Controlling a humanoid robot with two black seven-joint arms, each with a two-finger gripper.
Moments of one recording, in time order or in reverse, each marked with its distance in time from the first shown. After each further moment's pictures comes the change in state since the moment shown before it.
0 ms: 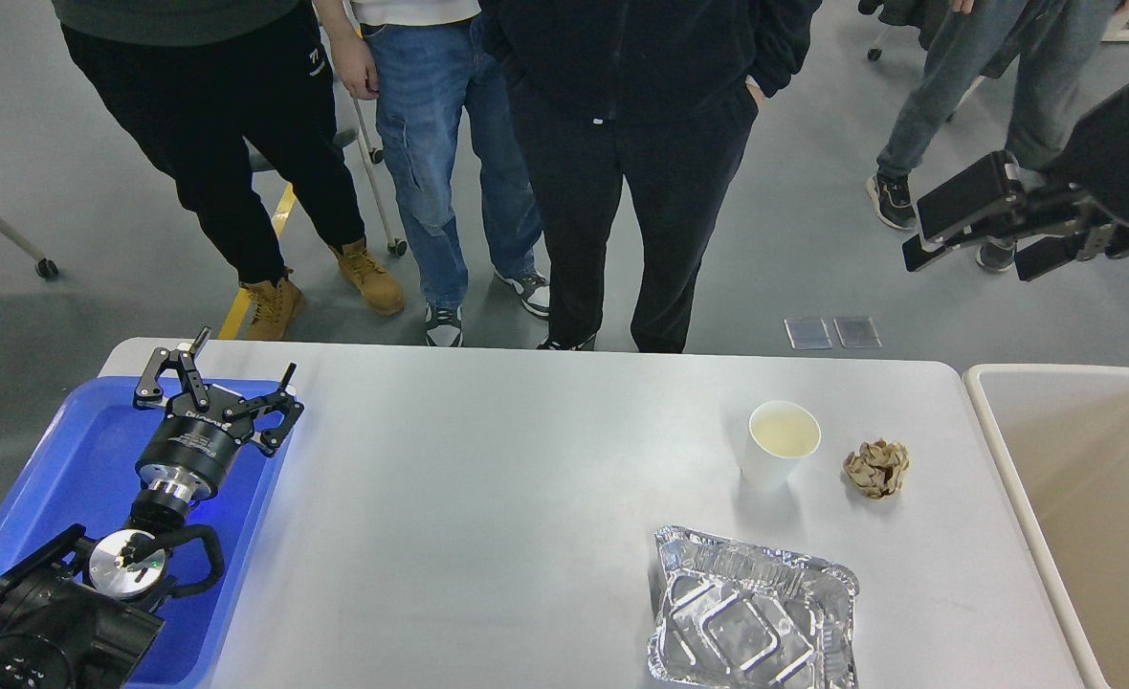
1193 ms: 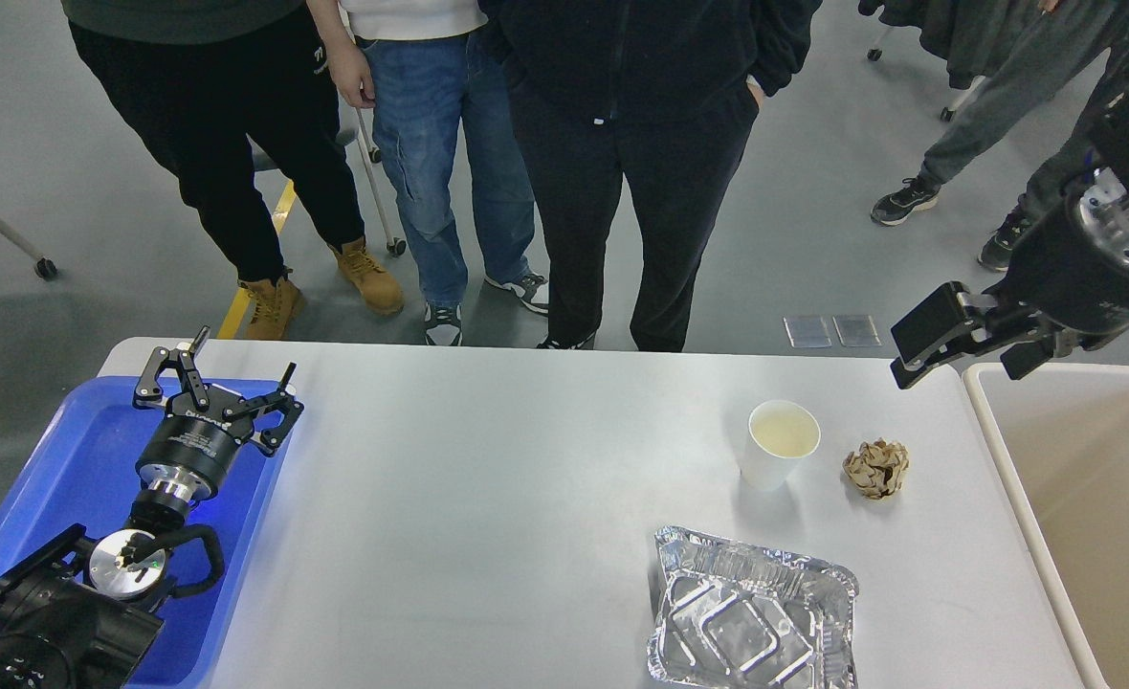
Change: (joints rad) left arm 0.000 0.000 0.000 0.000 0.000 0.000 0.000; right arm -0.130 0.074 -0.010 0.061 -0.072 -0.007 -0.008
